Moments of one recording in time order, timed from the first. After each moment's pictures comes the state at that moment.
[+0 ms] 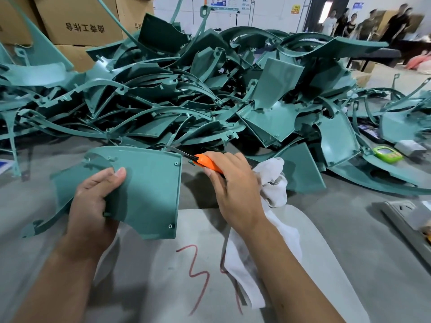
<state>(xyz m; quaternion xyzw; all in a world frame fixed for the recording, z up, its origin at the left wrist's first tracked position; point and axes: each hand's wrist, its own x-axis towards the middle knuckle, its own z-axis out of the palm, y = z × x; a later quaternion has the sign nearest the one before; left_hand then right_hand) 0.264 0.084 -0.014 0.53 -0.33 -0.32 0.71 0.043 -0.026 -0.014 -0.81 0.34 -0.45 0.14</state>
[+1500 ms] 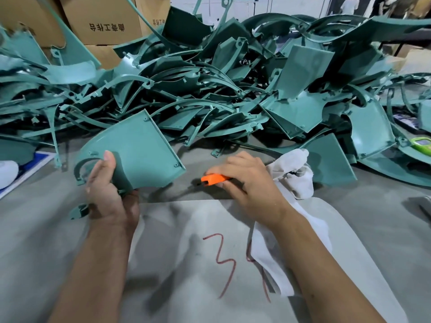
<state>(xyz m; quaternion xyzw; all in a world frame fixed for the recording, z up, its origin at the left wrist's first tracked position) 0.266 0.084 -0.003 0.37 -0.14 -0.25 0.88 0.040 -0.029 -0.013 -0.90 0.21 -0.34 0.15</state>
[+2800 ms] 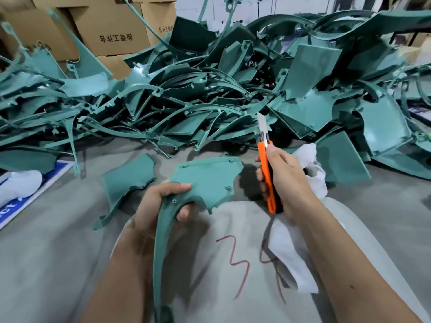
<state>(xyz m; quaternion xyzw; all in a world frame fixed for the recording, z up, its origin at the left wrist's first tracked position) 0.242 0.094 0.004 0.44 -0.27 -0.62 0.59 0.031 -0.036 -0.005 -0.54 0.40 -0.43 0.60</state>
